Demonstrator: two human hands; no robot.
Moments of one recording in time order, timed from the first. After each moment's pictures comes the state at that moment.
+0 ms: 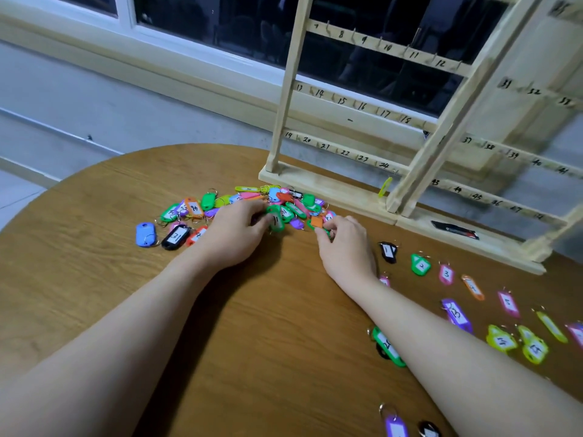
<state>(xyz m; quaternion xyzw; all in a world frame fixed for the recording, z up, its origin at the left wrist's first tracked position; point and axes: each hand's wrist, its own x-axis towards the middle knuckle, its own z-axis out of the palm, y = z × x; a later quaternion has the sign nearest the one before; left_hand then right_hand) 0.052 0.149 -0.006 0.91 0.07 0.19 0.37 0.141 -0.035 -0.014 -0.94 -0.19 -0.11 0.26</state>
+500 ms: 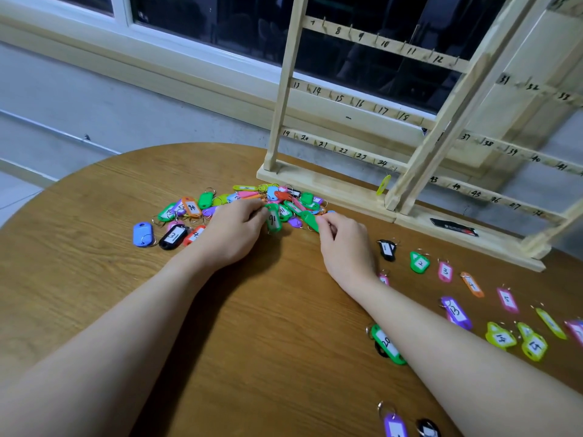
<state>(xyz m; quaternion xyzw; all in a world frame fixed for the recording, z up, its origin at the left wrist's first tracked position) 0.048 0.147 0.000 0.90 0.08 0.19 0.38 0.138 -0.040 -0.013 -0.90 -0.25 -0.14 0.34</state>
